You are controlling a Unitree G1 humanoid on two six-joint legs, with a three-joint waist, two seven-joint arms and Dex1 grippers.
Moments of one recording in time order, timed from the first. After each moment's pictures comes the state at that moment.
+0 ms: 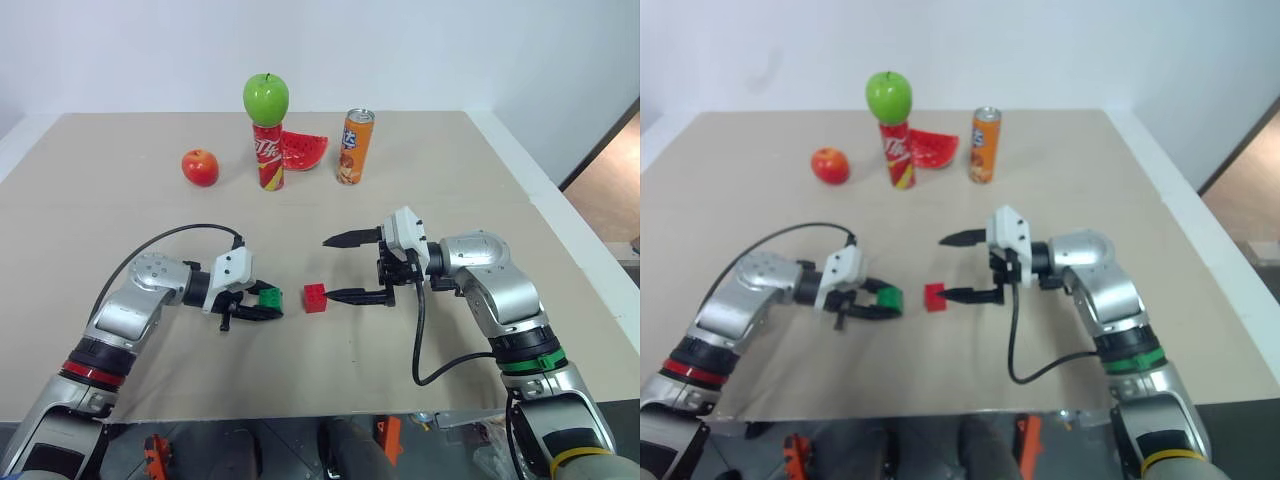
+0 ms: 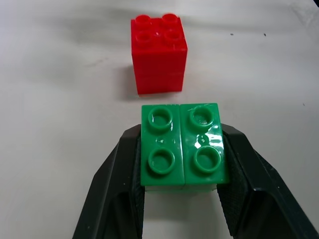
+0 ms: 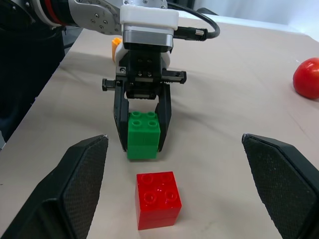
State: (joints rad) left arm -0.51 0.65 -0.23 0.10 -0.22 0.21 -1.32; right arm -0.62 -0.54 0.16 0.03 0.34 0.22 1.28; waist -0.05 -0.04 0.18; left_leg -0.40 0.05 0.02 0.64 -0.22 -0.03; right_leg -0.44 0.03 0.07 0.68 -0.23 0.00
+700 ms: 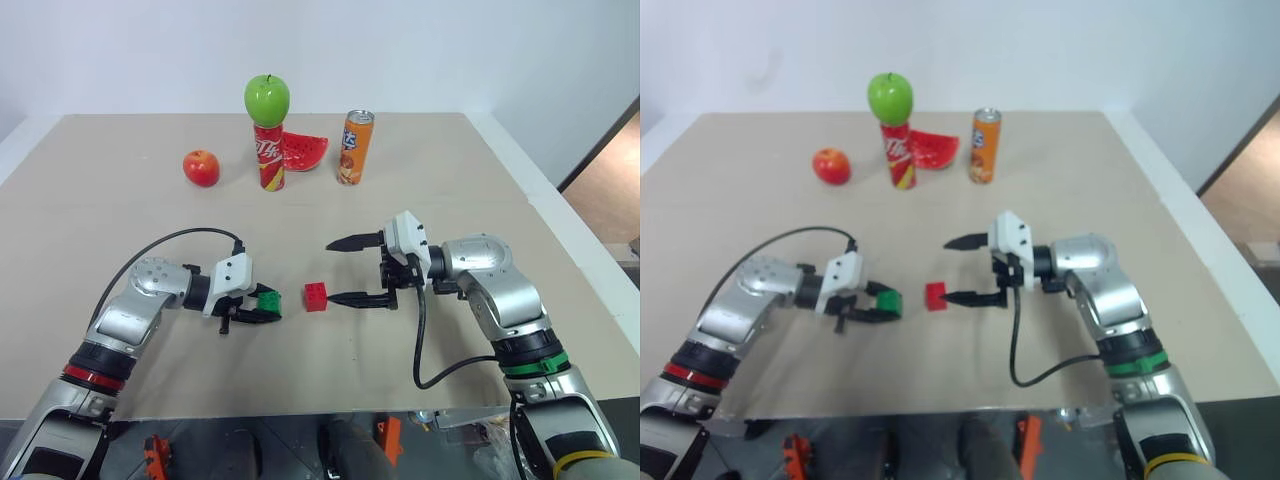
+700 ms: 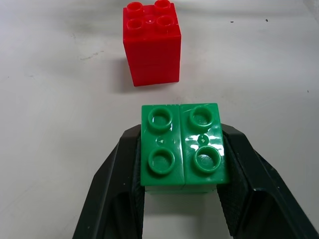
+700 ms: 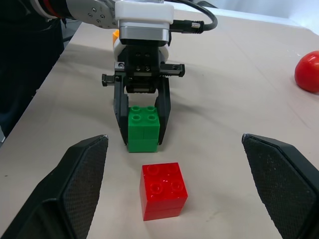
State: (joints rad) left arm -0.50 0.64 -0.24 0.12 -0.20 0.16 -1.29; right arm -0.61 -0.54 0.16 0.03 0.33 0.21 1.29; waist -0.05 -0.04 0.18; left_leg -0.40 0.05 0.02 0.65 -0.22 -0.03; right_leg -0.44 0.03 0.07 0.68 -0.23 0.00
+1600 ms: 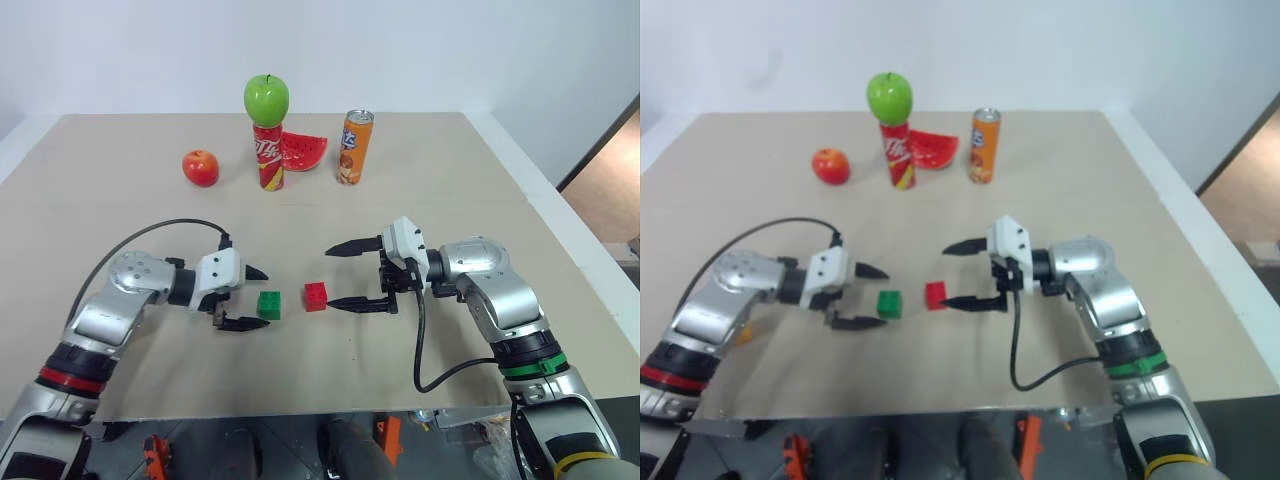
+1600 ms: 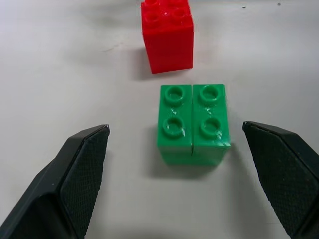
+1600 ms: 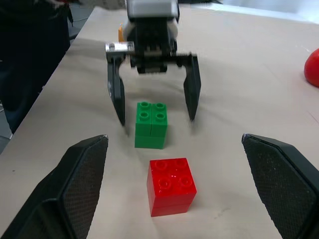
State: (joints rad) left arm -0.45 0.74 -0.17 -0.01 -0.22 0.21 -1.27; right arm -0.61 -0.54 0.18 0.05 0.33 0.20 1.31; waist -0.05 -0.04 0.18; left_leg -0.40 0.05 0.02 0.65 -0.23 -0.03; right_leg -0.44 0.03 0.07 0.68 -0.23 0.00
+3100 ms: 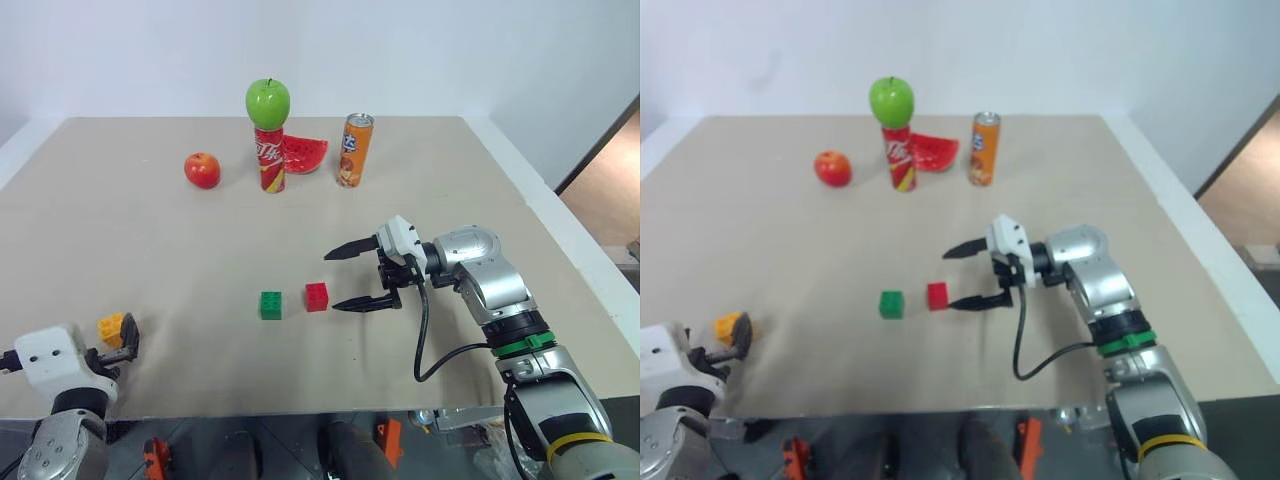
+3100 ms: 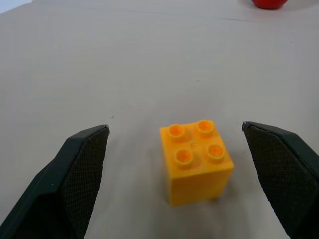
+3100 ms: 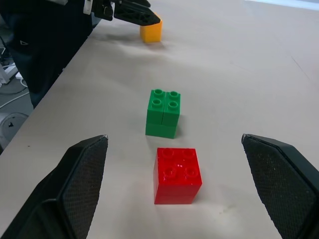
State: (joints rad) left arm 0.36 0.05 0.48 -0.72 -0.29 0.52 -0.05; right arm -0.72 -0.53 0.22 0.26 0.29 0.08 1.46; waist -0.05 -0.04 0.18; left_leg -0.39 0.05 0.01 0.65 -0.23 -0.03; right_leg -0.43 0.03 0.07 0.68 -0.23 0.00
